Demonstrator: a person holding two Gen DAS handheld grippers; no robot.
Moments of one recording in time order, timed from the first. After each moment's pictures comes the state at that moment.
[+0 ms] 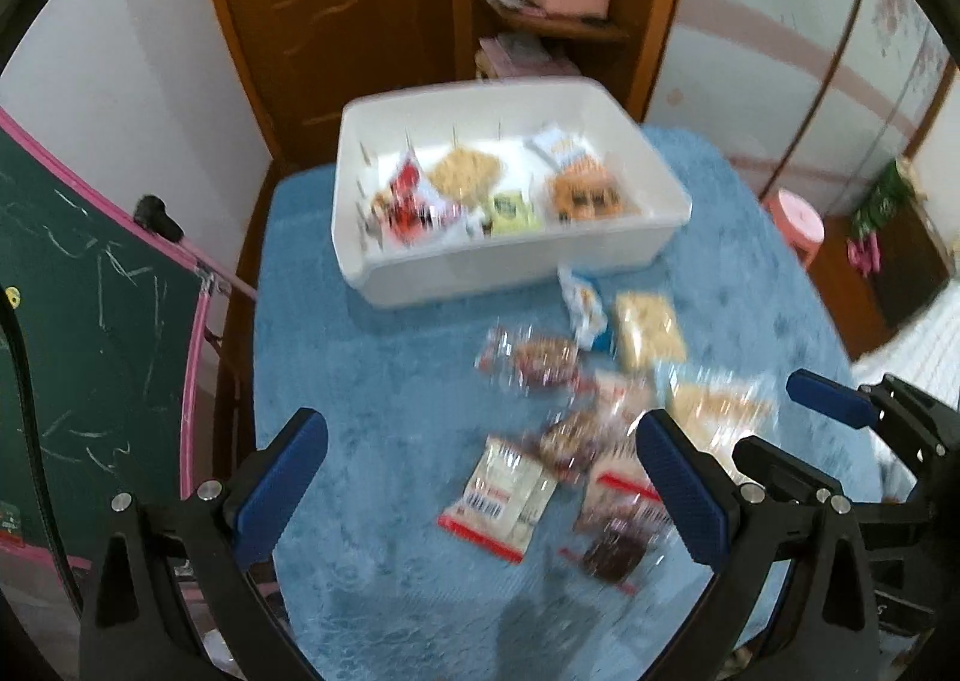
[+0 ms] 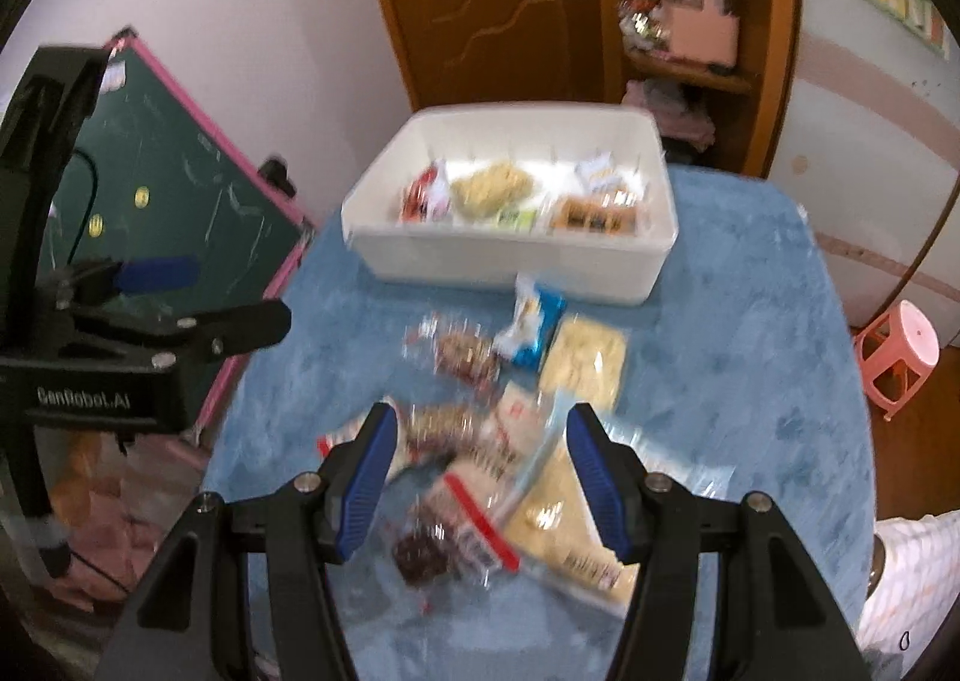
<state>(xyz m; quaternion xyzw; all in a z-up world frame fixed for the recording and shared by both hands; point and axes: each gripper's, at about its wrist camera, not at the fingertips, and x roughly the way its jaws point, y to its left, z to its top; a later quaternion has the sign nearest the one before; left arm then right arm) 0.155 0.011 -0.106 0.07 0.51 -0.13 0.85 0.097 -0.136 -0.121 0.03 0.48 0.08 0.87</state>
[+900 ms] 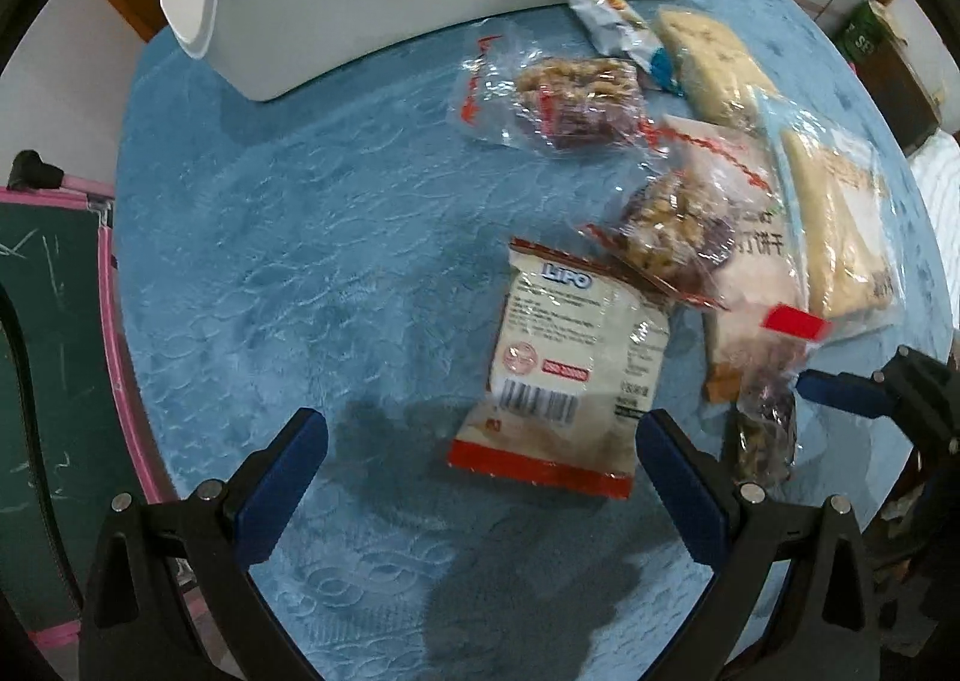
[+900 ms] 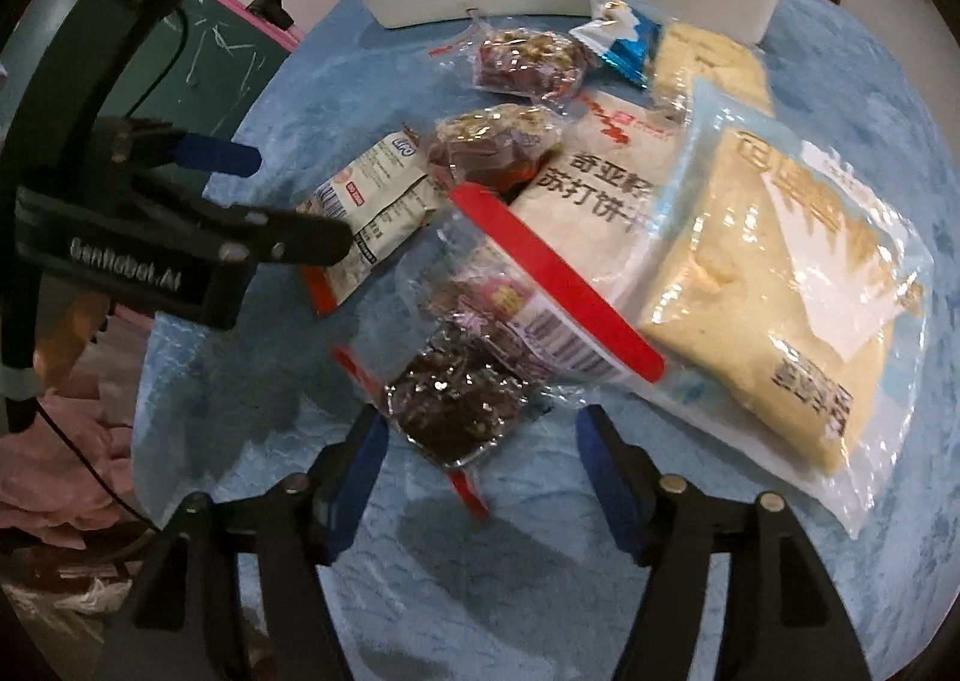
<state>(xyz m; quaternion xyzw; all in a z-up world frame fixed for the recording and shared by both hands) 0.176 0.017 -0.270 0.15 0.64 -0.19 0.73 0.066 -0.090 -0.263 0.04 0.60 0.11 0.79</state>
